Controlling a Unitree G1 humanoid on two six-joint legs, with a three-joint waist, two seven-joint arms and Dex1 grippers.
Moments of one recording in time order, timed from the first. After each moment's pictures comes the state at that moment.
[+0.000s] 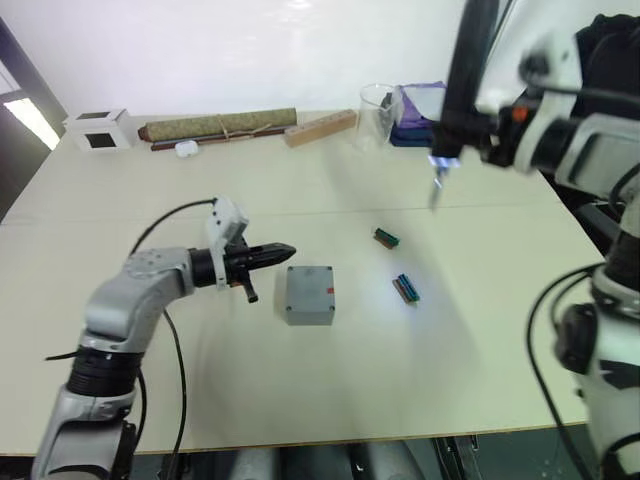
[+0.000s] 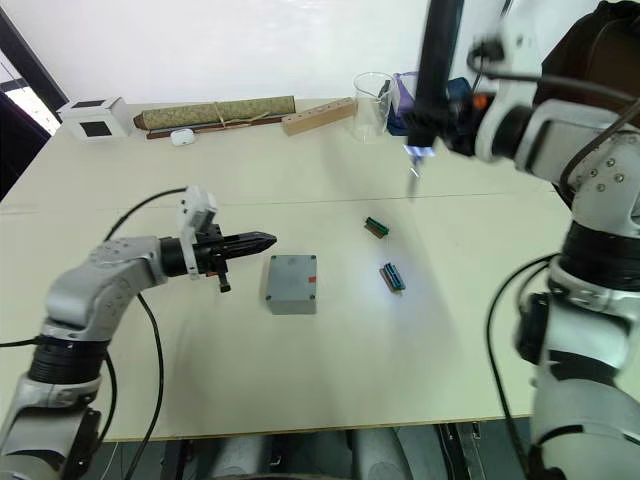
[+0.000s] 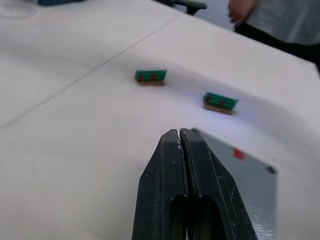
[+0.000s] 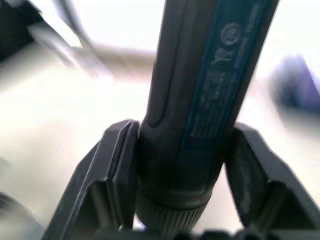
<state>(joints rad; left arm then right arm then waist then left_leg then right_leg) -0.47 0.63 0.03 -0.22 -0.58 0.73 -0.97 -1.00 -0.82 -0.19 0.04 0.63 1.44 0.45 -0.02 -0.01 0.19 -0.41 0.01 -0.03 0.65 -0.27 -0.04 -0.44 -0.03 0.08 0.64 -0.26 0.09</state>
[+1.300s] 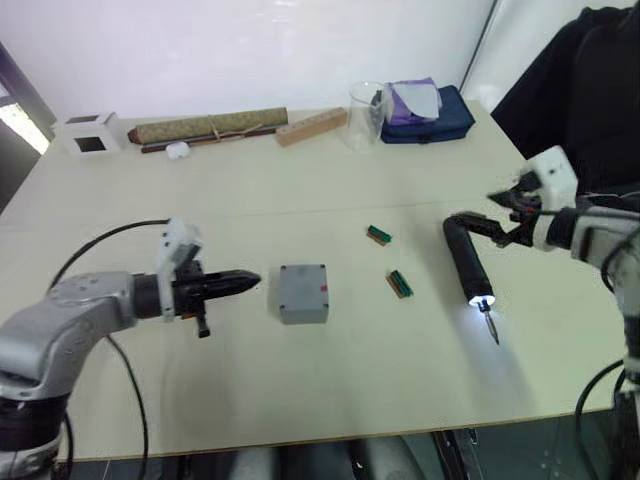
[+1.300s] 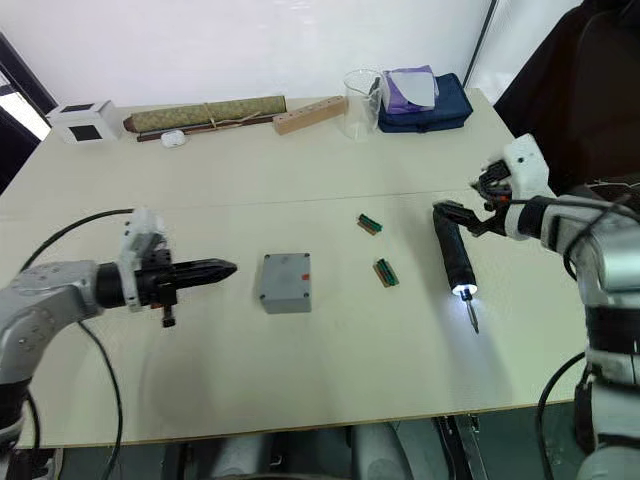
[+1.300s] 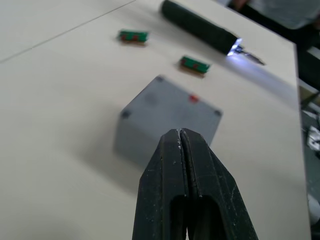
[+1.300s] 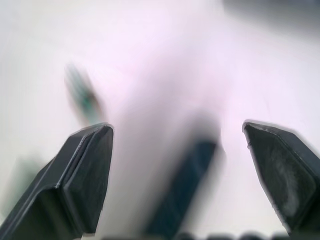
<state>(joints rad) -0.13 0.83 0.26 -0.40 -0.80 0.89 -0.94 -0.44 -0.80 -0.30 -0.21 0.57 0.82 0.75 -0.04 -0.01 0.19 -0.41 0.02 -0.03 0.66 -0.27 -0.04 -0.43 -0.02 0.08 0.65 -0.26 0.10</state>
